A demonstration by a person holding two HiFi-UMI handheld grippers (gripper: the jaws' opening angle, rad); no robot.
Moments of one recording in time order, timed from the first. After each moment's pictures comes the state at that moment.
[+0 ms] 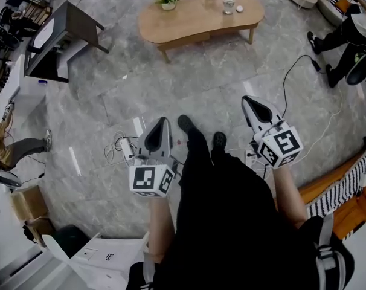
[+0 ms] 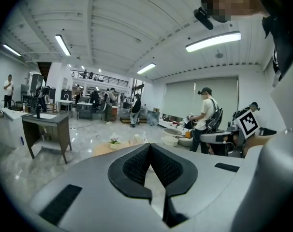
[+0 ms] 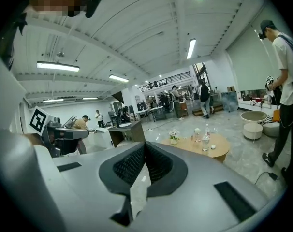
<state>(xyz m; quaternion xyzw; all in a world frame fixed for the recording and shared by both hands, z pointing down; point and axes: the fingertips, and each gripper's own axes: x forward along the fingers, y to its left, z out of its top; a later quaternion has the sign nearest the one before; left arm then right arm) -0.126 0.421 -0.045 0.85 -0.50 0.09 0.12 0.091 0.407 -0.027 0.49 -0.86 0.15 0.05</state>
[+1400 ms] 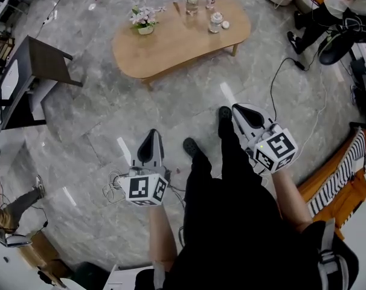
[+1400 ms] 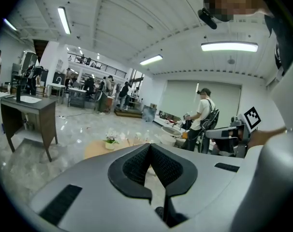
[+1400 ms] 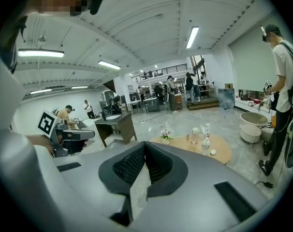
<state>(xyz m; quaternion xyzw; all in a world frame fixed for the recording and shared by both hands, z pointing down) -0.183 0.157 0.023 0.87 -0.45 0.09 0.18 0.040 0.173 0.005 0.51 -0.83 0.17 0.12</state>
